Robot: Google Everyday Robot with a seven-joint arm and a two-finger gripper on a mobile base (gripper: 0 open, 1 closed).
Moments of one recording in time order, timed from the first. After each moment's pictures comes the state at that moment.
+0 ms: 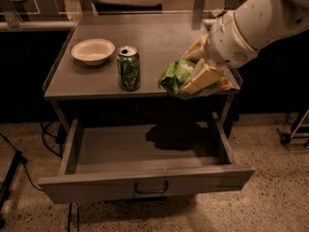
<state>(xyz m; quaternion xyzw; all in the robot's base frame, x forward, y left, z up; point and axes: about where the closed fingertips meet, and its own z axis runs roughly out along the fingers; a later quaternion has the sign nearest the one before) 0.527 -0.083 0.945 -0.70 0.63 0.09 0.32</state>
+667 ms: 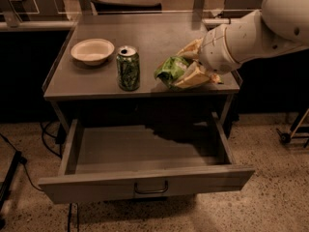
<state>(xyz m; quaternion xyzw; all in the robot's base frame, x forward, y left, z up) 0.581 -0.079 0.919 -0.69 0.60 0.05 0.41</state>
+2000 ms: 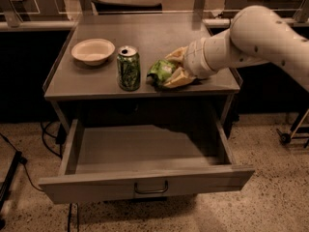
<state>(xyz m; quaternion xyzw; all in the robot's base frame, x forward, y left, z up) 0.651 -0.058 0.861 -0.69 0.58 0.03 0.43</state>
